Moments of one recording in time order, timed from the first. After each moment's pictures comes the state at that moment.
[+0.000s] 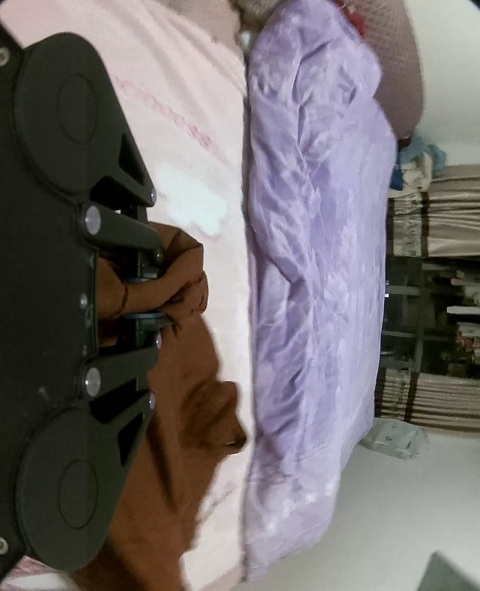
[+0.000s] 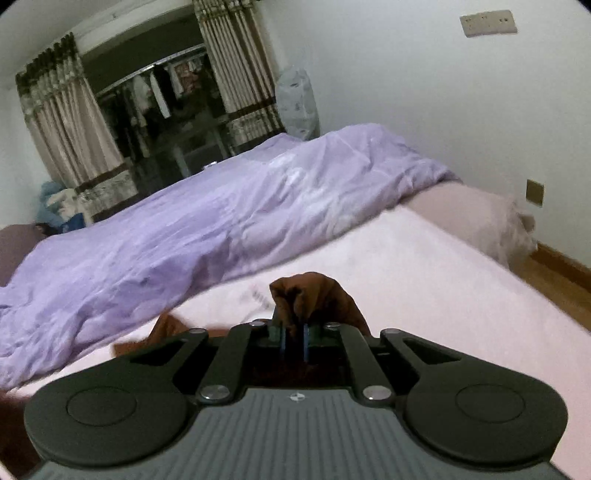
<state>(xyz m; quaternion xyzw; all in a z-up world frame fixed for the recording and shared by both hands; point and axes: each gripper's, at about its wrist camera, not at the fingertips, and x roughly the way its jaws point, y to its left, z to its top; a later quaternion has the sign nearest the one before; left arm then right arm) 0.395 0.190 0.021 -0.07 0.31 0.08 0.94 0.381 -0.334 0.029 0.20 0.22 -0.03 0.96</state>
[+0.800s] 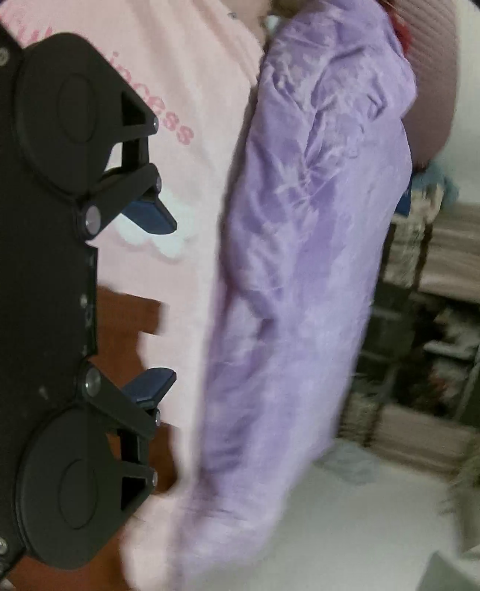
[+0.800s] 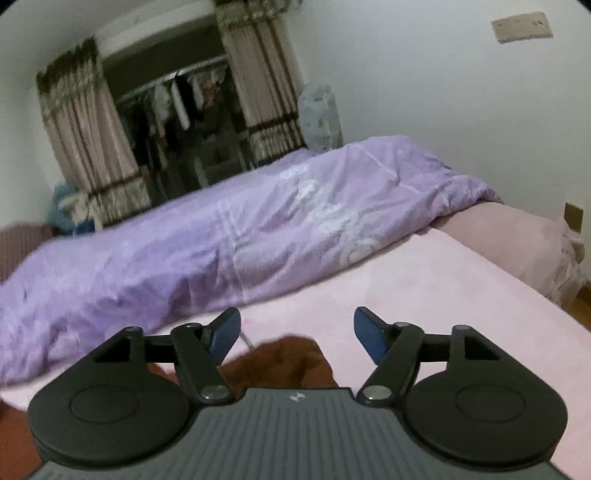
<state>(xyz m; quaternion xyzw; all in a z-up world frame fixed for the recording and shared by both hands) 0.442 0.255 -0.007 -0.12 0.29 0.10 0.94 0.469 -0.356 -0.028 0.17 0.18 0.00 0.97</state>
